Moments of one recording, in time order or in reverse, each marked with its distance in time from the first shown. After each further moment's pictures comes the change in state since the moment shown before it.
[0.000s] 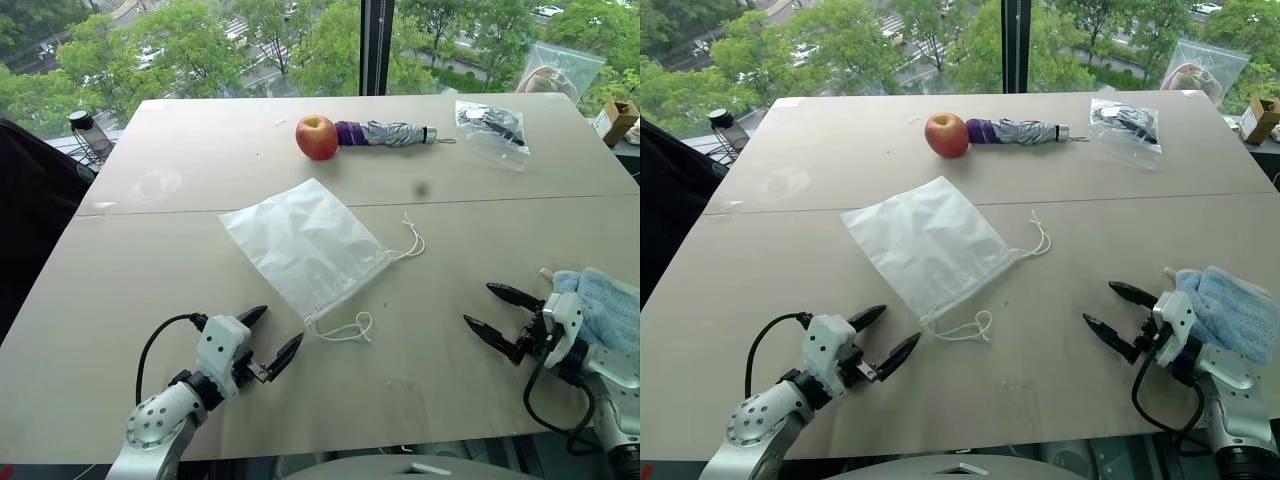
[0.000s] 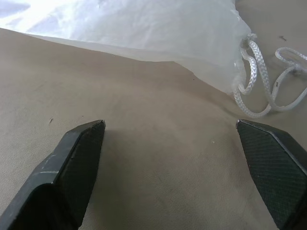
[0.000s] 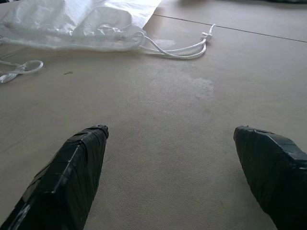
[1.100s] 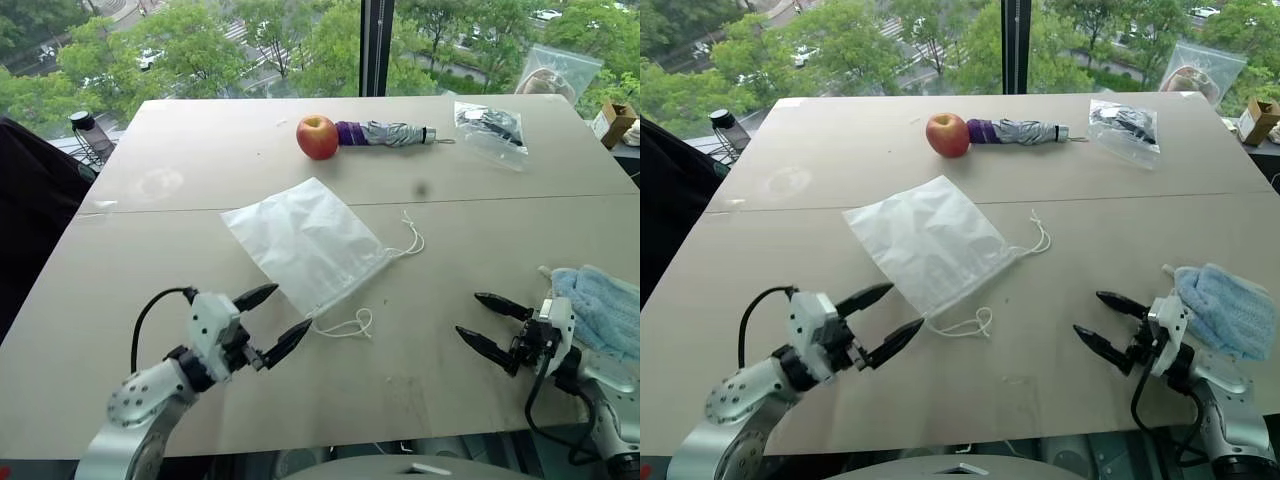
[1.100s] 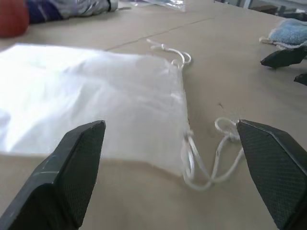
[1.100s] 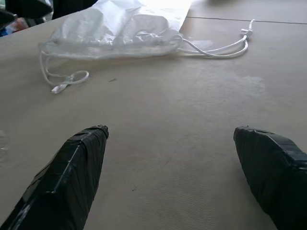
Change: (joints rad) left arm -0.169 0.091 0.009 -0.163 -0.139 0.111 -0.080; right arm 0.036 0.022 0.021 -0.089 0.050 0.122 0.067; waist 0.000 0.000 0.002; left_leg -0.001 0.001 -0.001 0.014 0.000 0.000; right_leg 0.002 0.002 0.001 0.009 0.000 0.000
